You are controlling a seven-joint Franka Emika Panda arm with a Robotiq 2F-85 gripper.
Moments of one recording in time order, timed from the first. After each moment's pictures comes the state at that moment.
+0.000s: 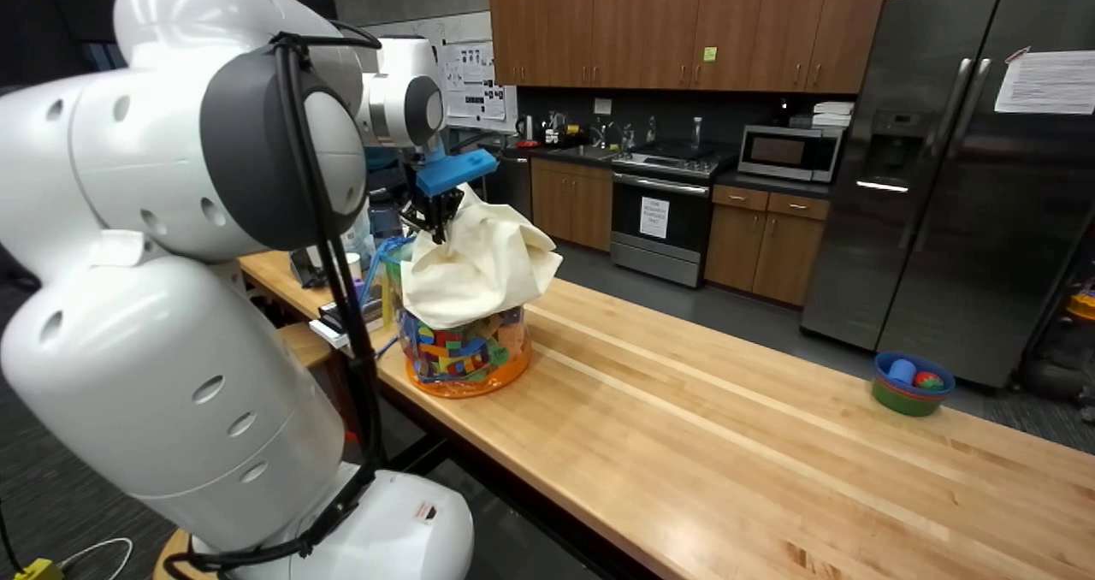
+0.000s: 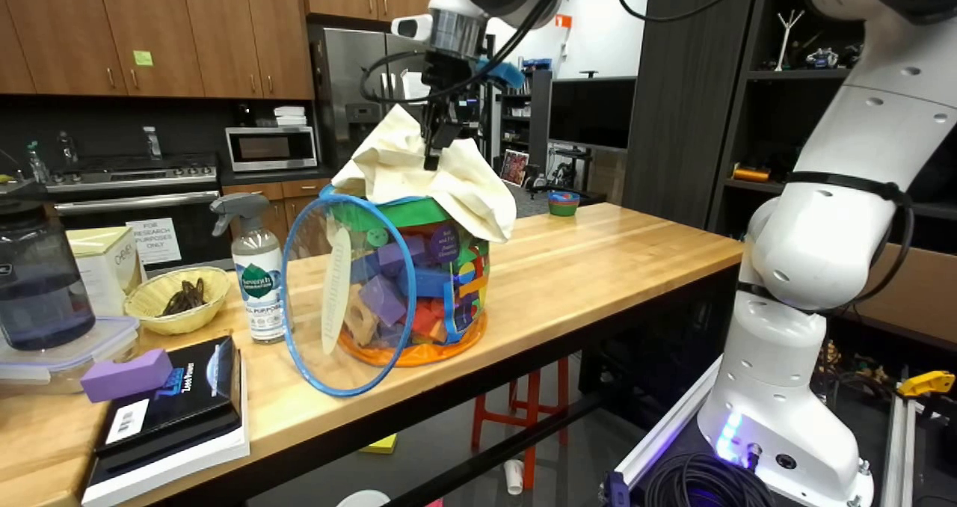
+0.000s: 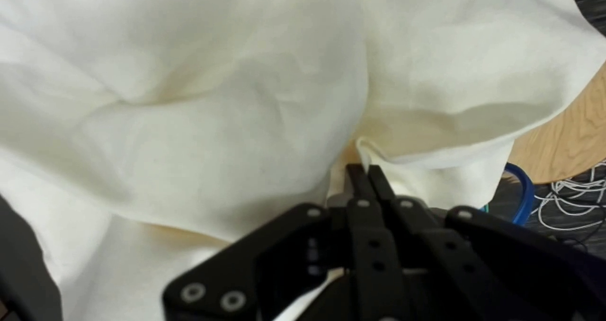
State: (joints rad) arm 0.30 -0.28 0.20 -2.05 0.10 2.02 -0.85
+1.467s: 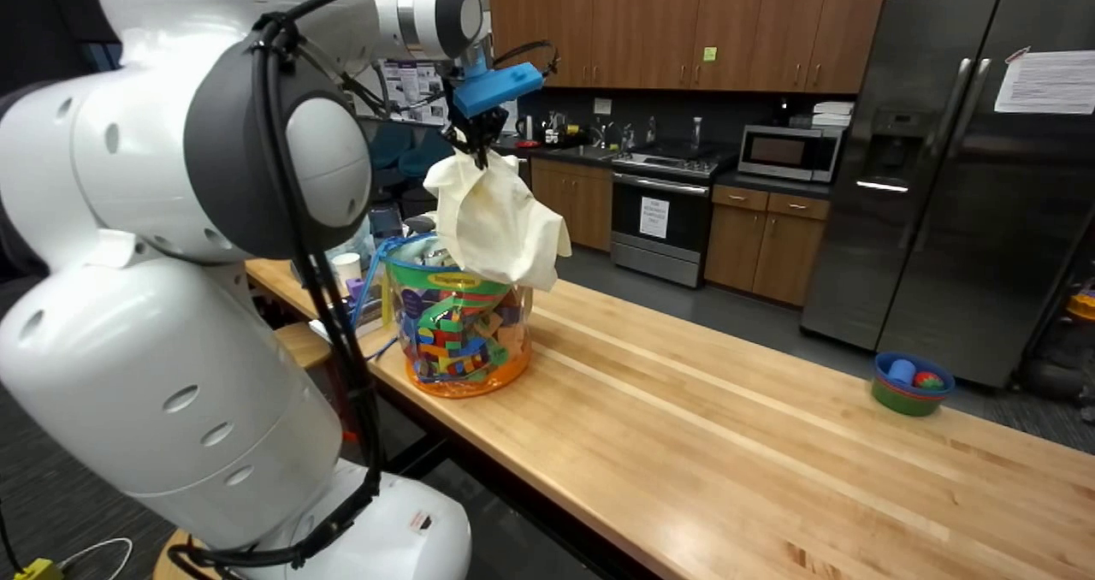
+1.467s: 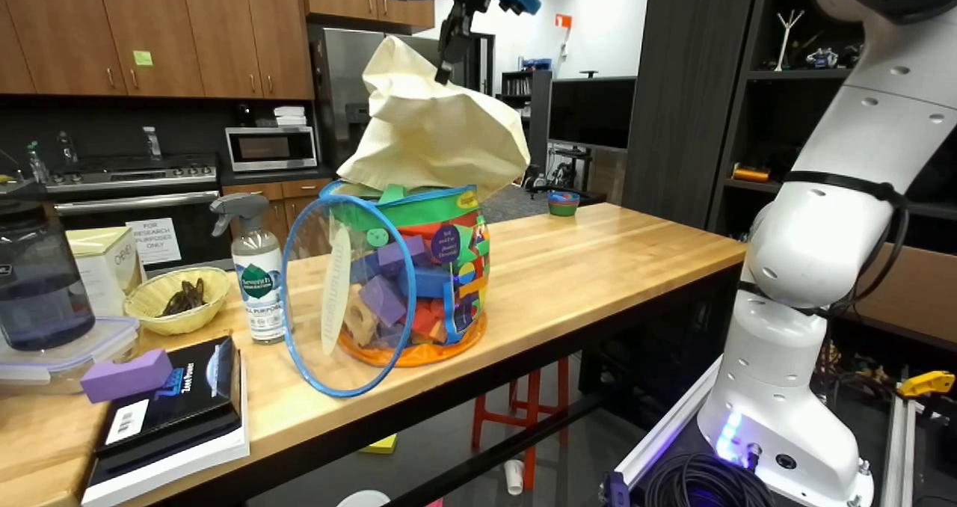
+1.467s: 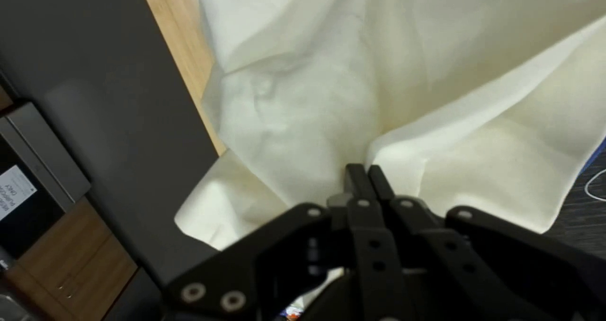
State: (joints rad) arm 0.21 -0.28 0.11 -1.77 0.10 1.90 -0.85
